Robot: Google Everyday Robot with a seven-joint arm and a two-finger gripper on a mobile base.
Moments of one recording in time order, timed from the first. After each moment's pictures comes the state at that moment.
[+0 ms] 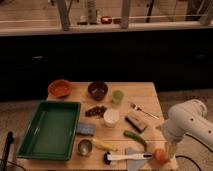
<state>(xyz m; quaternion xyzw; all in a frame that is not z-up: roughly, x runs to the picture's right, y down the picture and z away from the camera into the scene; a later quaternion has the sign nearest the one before) 0.294 0.273 0.689 -0.36 -0.03 -0.01 0.93</state>
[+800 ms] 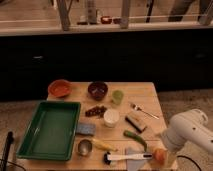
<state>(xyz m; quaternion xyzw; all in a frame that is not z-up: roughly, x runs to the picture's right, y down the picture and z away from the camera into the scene) 0.287 0.310 0.693 -0.36 -0.06 0.01 0.93</state>
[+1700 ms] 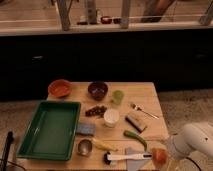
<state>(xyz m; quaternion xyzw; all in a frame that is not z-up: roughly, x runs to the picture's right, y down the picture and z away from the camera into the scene) 0.296 0.338 0.702 -0.35 -0.11 0.05 0.93</state>
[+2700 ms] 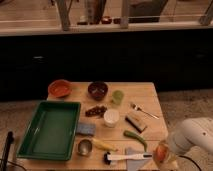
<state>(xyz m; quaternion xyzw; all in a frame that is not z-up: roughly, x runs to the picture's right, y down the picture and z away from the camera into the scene) 0.307 0.316 0.706 -0.35 -0.09 0.04 0.93</state>
